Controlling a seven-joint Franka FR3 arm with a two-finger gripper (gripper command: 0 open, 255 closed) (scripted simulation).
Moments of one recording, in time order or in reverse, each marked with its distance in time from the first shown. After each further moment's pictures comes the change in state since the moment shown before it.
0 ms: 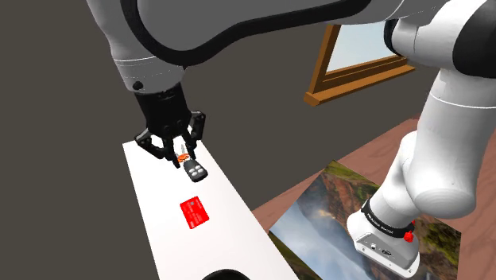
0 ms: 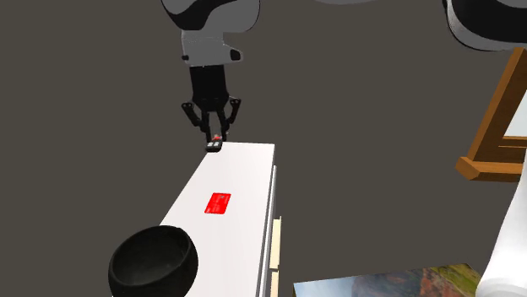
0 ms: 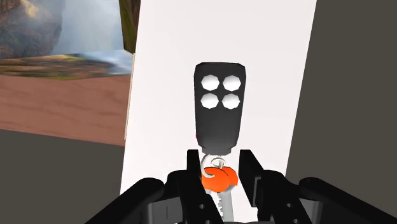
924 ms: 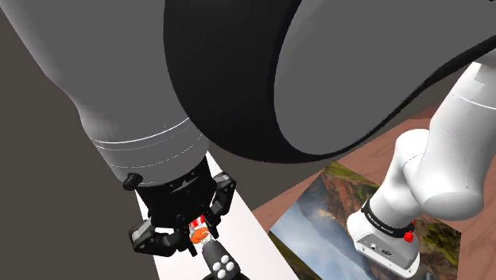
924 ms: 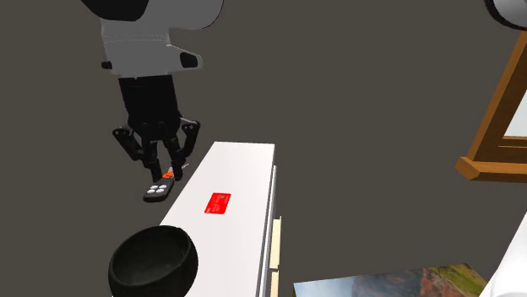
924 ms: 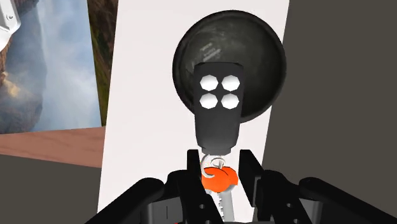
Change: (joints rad) arm 0.136 -0.157 0.127 -0.179 0.098 0.057 0.253
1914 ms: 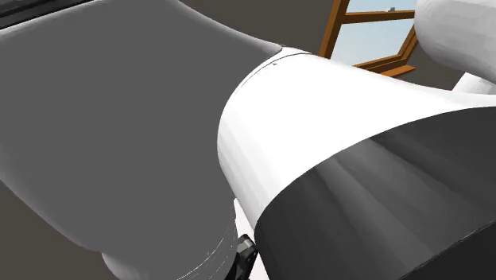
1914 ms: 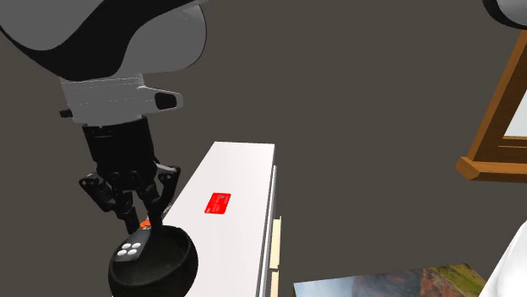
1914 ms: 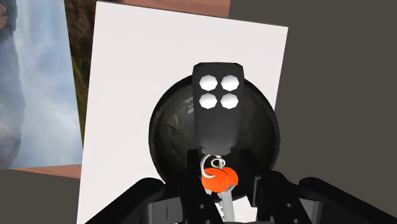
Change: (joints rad) arm 0.068 -0.008 0.059 -0.129 0.017 0.132 0.117
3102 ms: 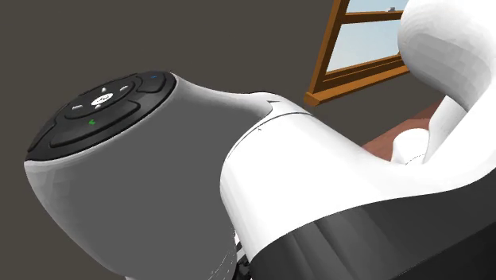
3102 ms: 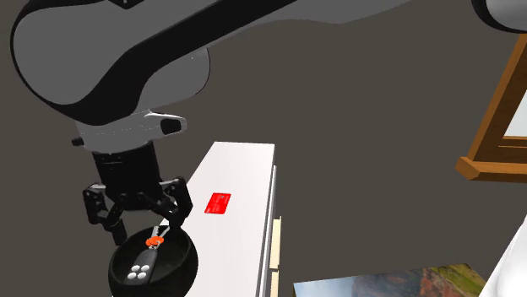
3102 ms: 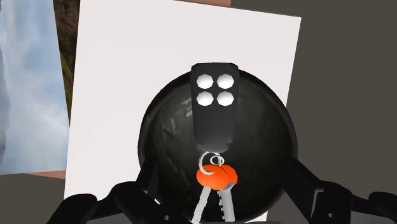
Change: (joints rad) arm 0.004 0.024 0.000 -0.071 -0.014 0.091 0.002
